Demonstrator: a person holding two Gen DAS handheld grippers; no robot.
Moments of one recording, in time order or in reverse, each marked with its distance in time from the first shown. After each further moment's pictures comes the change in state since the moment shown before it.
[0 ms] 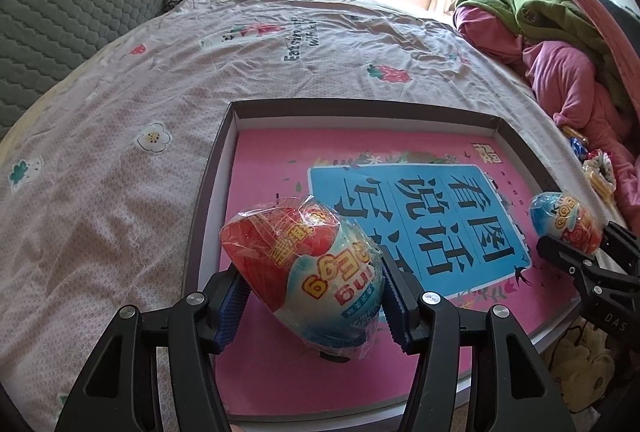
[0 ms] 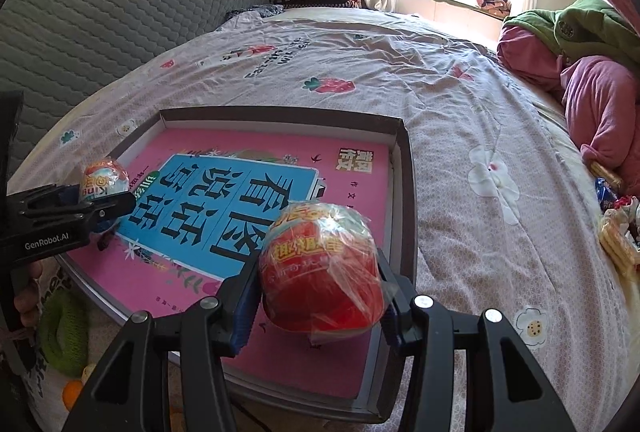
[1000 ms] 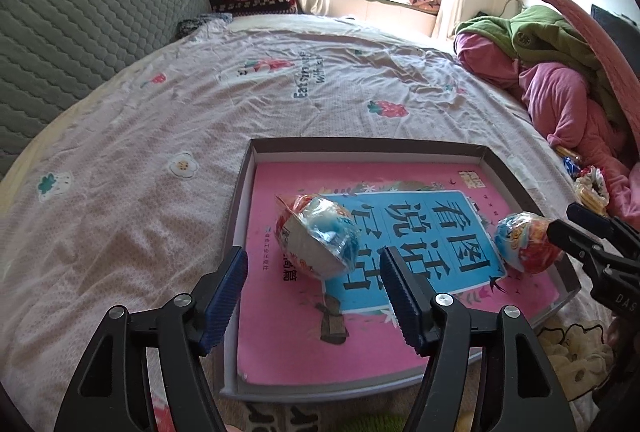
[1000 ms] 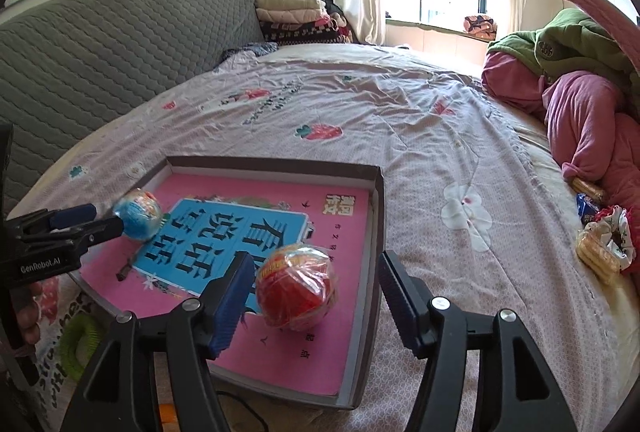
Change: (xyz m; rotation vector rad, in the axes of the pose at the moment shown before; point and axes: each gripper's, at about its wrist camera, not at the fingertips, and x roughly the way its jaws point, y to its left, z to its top) left arm -0.049 -0.001 -0.002 -0.015 -0.110 0.029; right arm -0.041 -0.010 0.009 0.027 -0.140 -0.002
